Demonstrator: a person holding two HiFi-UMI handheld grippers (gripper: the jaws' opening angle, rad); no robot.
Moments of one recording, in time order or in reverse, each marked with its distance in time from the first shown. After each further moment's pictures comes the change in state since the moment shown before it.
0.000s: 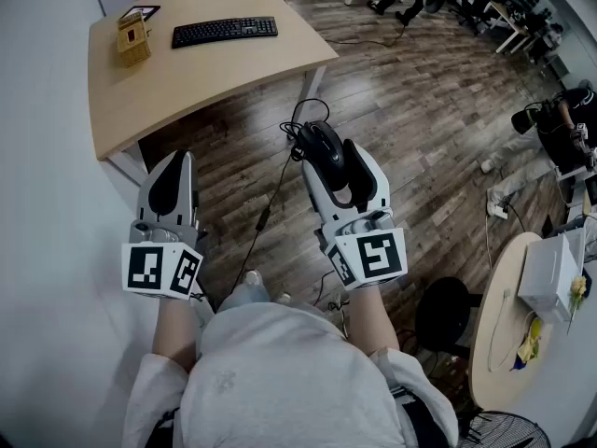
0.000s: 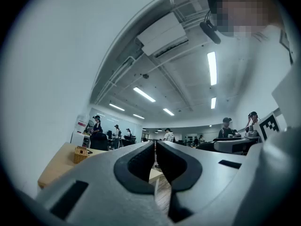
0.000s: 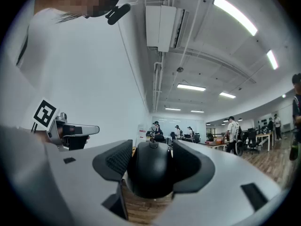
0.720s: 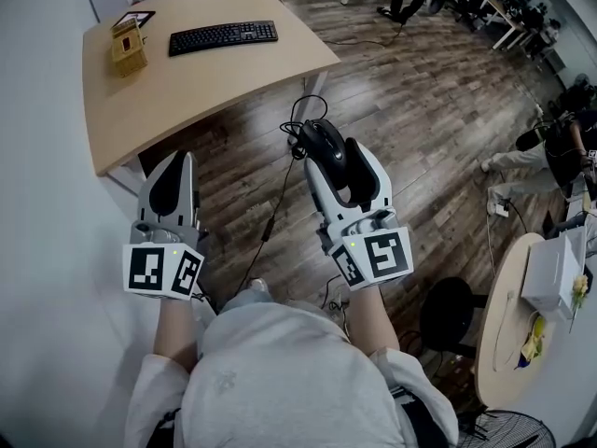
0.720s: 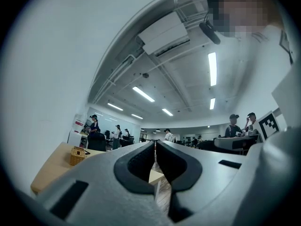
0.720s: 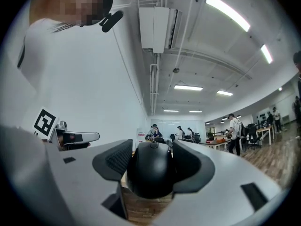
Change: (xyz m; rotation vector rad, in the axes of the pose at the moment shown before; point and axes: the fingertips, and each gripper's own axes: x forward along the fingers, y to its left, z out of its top) left arm 0.035 0.036 -0.005 -0.007 -0.007 -0.027; right arm 0.044 -0.003 0.000 0.062 -0.043 -0.017
